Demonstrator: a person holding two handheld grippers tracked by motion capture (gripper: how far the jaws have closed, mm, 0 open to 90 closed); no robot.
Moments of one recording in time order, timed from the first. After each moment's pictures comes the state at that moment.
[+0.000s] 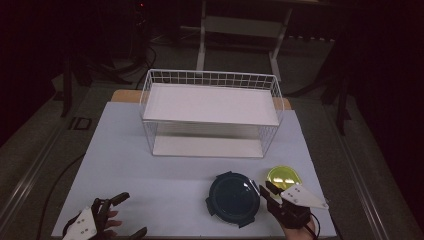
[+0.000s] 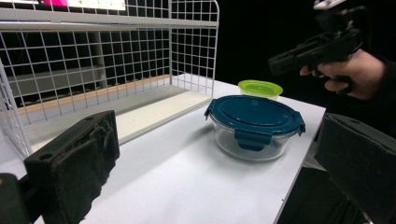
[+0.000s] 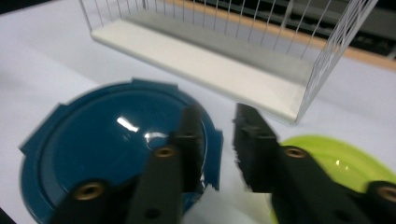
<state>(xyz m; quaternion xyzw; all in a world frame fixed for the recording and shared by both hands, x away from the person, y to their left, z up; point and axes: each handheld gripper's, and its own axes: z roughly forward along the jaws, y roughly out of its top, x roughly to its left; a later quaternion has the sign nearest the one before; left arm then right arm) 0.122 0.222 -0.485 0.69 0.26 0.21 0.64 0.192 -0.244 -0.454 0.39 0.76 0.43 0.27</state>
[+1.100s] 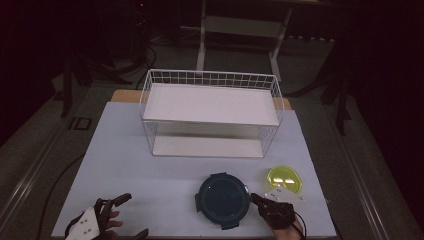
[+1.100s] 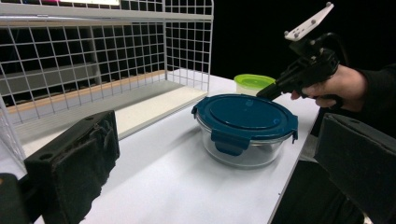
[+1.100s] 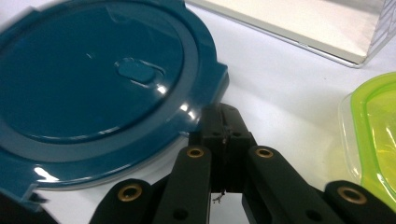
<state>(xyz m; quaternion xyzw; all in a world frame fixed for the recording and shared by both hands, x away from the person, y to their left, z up) 0.122 0.220 -0.485 0.70 0.26 0.21 0.63 0.203 -0.229 -0.494 0.41 0.80 0.38 0.19</state>
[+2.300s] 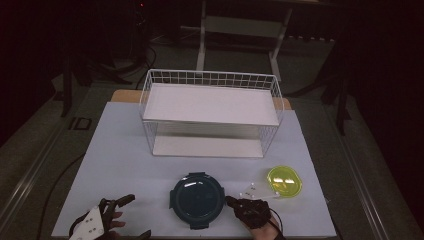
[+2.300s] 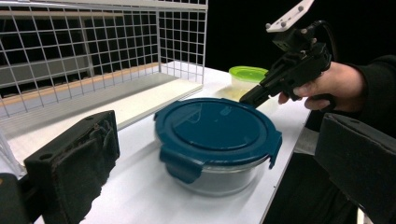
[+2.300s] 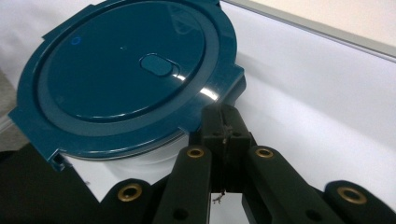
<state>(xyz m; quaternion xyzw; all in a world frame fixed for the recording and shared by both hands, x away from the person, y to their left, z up) 0.124 0.215 -0.488 0.72 0.25 0.19 0.62 0.207 -0.169 -0.496 0.38 0.82 0.41 0.11</state>
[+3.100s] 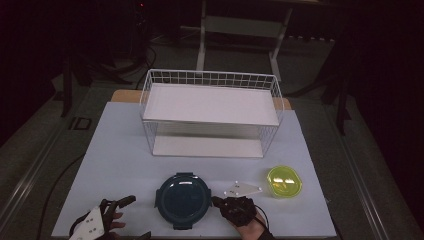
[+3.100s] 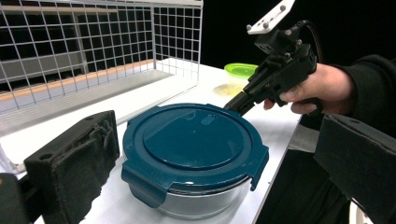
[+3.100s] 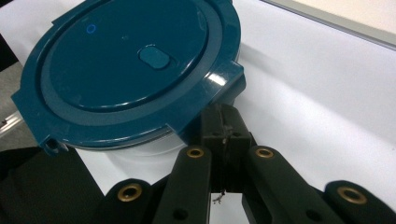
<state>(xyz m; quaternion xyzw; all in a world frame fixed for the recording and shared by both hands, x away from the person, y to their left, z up) 0.124 0.215 -0.489 0.72 0.25 0.19 0.62 0.215 -0.139 -0.500 0.36 0.84 0.41 0.08</state>
